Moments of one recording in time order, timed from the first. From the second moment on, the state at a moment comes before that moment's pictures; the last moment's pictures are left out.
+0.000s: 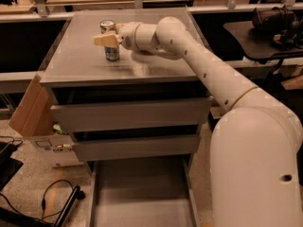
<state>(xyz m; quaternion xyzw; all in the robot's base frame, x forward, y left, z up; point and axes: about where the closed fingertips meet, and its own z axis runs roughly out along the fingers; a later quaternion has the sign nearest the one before) 0.827 0.146 0.918 -0.38 0.64 0.33 0.58</state>
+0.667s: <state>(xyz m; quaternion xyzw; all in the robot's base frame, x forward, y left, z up) 0.815 0.140 0.927 -0.40 0.65 0.33 0.56</state>
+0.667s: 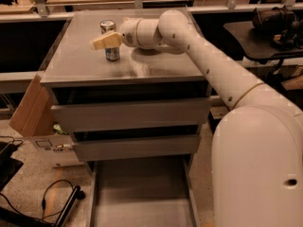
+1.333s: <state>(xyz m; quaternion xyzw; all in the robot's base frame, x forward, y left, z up) 0.728 0.063 0.960 -0.49 0.74 0.18 0.42</state>
